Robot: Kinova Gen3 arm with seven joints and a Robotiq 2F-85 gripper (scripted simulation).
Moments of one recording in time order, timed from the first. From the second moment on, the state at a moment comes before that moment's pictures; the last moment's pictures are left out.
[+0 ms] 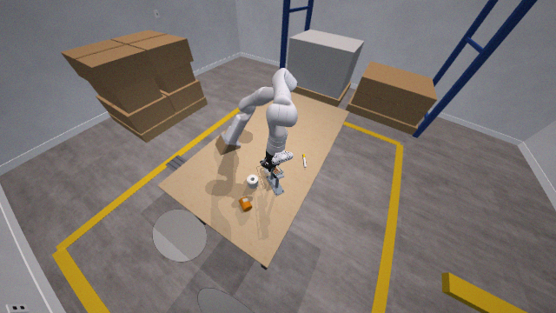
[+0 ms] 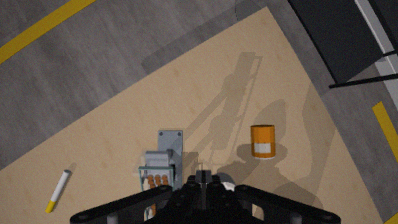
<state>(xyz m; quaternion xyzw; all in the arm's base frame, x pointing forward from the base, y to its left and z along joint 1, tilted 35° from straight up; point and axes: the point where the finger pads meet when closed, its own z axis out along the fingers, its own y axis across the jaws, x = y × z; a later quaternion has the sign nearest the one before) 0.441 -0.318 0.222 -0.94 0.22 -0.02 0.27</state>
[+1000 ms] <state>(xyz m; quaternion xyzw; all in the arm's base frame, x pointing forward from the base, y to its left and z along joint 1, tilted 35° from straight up) 0.480 -0.292 0.266 -0.92 0.24 -0.05 0.30</state>
